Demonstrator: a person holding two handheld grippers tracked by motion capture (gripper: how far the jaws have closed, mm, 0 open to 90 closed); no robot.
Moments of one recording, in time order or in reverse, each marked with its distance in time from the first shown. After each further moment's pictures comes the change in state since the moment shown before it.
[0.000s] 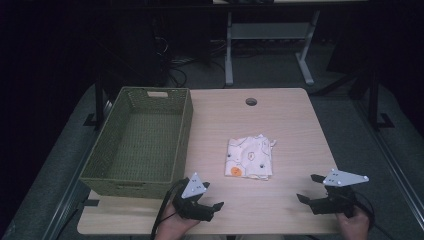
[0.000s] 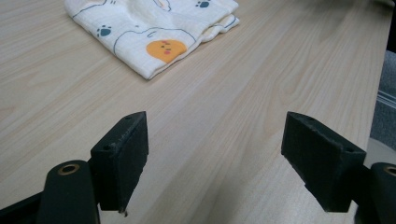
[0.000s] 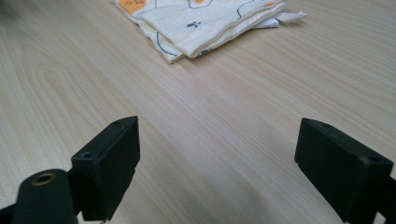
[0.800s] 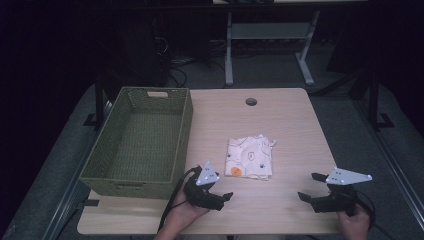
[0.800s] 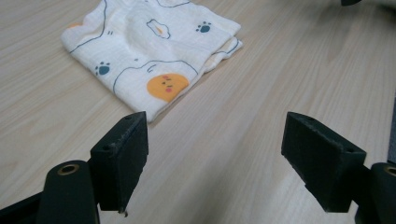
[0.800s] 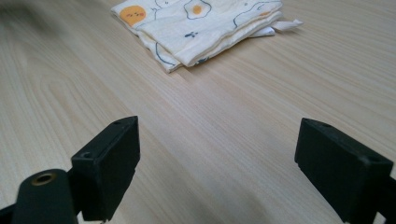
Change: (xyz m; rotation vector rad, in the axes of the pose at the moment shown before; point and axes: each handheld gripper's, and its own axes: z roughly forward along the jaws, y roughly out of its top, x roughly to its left) left arm 0.002 0.042 0.022 0.051 0.007 0.058; right arm -0.006 0.000 -0.002 -0.037 0.014 0.009
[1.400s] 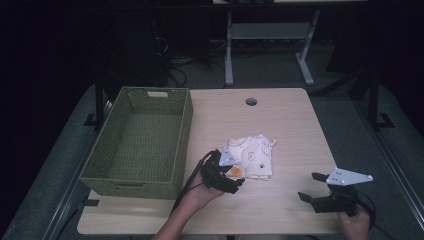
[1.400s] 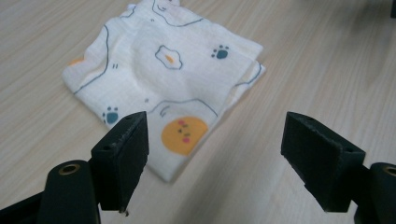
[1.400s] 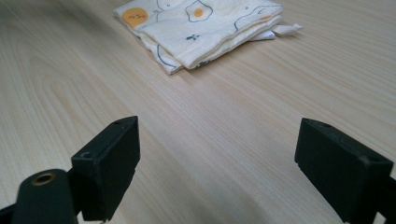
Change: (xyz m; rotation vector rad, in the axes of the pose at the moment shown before) left arm 0.012 0.048 0.035 0.082 0.024 0.049; right arm 0.001 0.001 -0.002 -0.004 0.000 -0.003
